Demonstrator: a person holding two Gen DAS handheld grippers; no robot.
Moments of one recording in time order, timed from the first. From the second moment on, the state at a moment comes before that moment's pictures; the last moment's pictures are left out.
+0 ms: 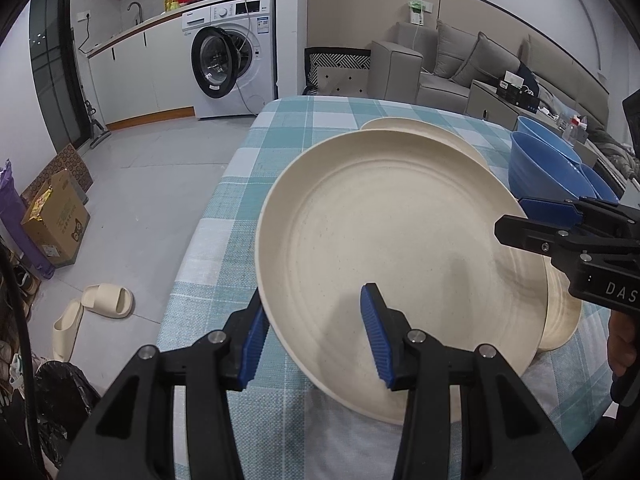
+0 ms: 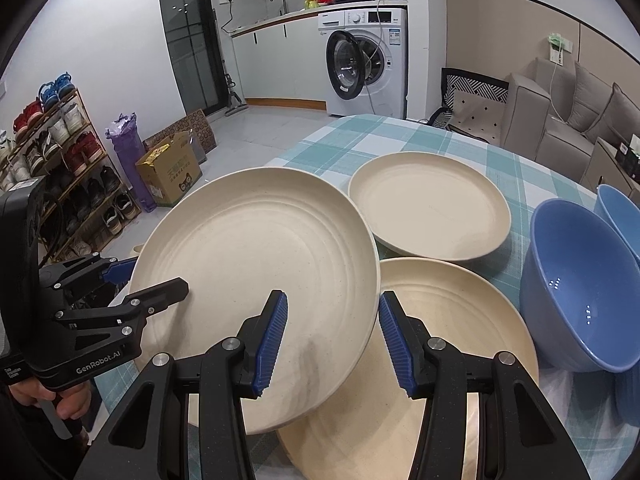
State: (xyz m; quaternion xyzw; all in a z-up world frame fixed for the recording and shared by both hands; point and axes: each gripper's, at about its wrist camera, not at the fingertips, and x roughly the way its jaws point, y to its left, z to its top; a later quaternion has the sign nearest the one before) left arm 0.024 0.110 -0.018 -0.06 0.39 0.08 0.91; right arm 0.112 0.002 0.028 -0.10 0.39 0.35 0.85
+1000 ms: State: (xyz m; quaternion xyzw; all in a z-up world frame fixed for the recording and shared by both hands) left arm 0.053 0.049 -0.009 0.00 0.39 0.03 0.92; right arm 0.111 -0.079 0.032 -0.05 0.39 0.29 0.87
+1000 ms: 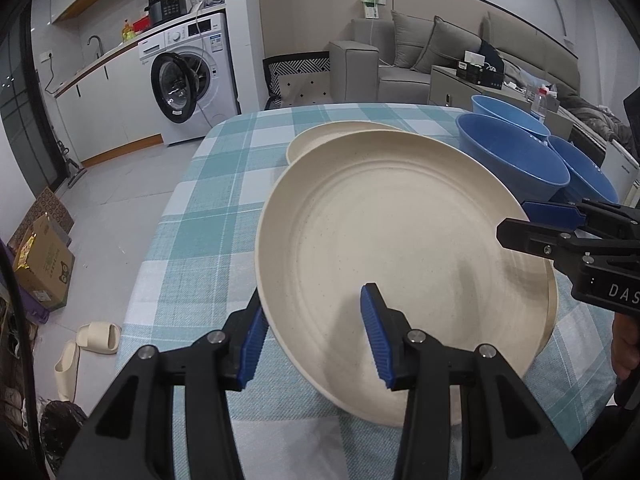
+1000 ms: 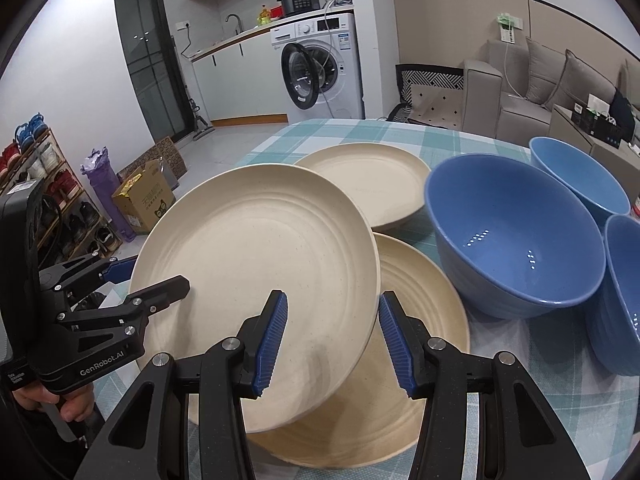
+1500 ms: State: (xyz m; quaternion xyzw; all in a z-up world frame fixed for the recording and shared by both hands) left arm 0.072 0.027 -0.012 0.01 0.40 0.01 0.92; right arm 0.111 -0.107 0.028 -0.03 0.40 0.27 0.88
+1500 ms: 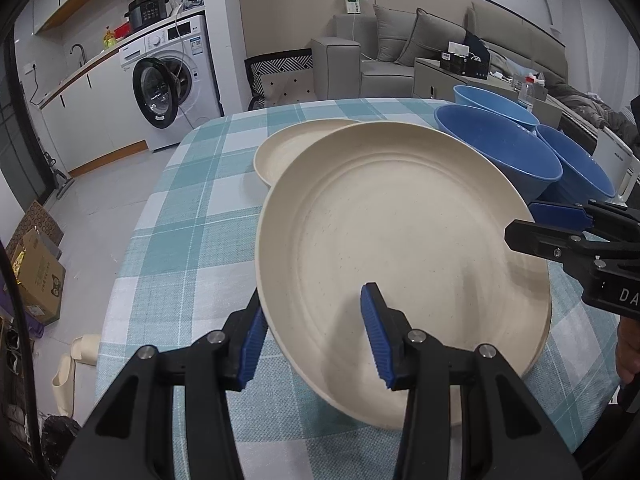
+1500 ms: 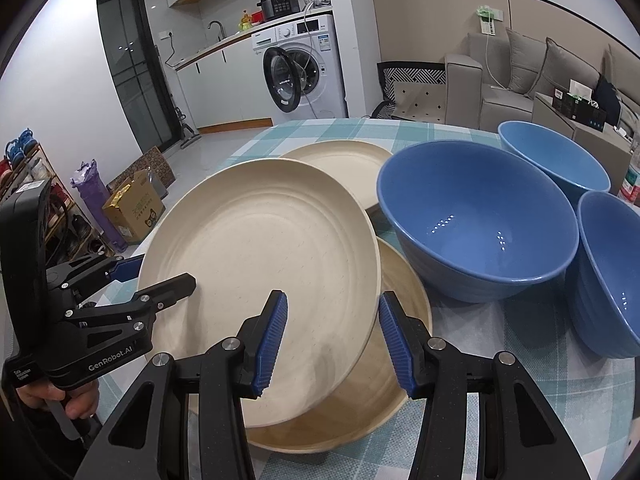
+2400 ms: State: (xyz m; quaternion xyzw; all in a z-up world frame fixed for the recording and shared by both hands) left arm 0.083 0.010 -0.023 0.02 0.41 -0.01 0.91; right arm 0.119 -0.121 0.018 -0.03 0.42 0.25 0.87
